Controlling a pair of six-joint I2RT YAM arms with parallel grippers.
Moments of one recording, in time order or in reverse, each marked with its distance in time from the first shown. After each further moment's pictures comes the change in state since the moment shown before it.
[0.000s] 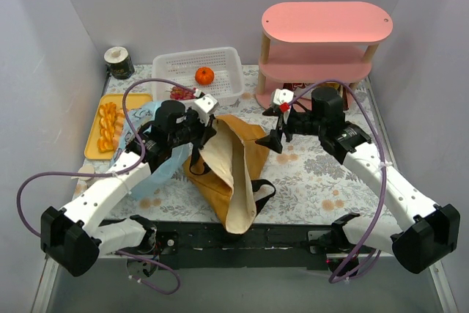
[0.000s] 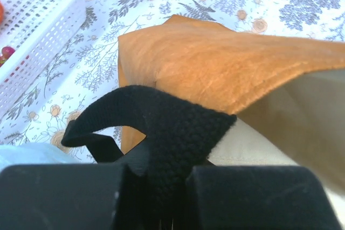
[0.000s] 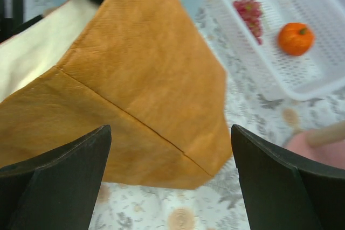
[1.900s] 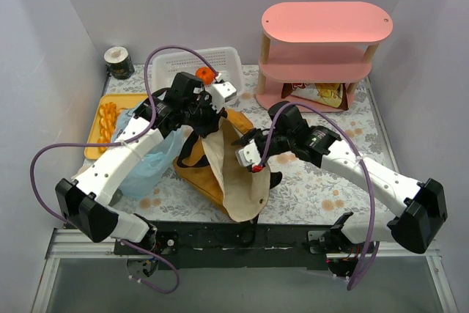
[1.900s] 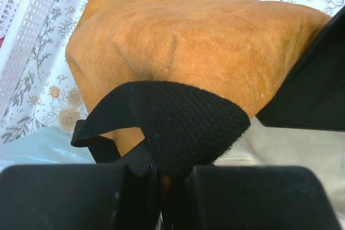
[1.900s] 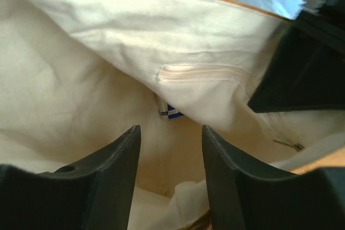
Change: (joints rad) left arm -0.044 0.288 0.531 -0.574 0.017 0.157; right arm 0.321 0.127 0.068 -0.225 0.003 -0.756
